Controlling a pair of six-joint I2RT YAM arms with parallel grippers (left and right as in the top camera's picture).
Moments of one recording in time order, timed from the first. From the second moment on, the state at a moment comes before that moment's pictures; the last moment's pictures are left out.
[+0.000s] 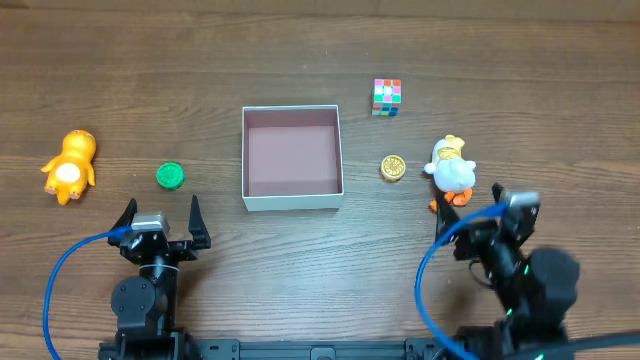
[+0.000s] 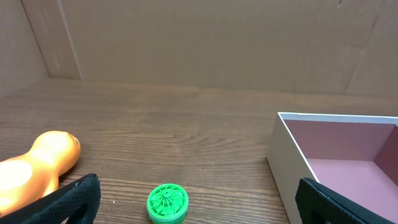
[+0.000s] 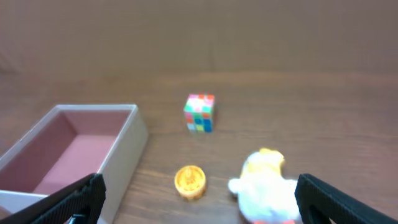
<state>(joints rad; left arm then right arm) 0.08 0.01 0.01 -0.08 0.00 -0.04 -0.04 0.39 0.49 -0.42 -0.26 0.05</state>
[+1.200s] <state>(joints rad) 0.08 0.01 0.01 -0.08 0.00 -0.04 0.18 1.52 1.39 -0.88 -0.24 0.10</state>
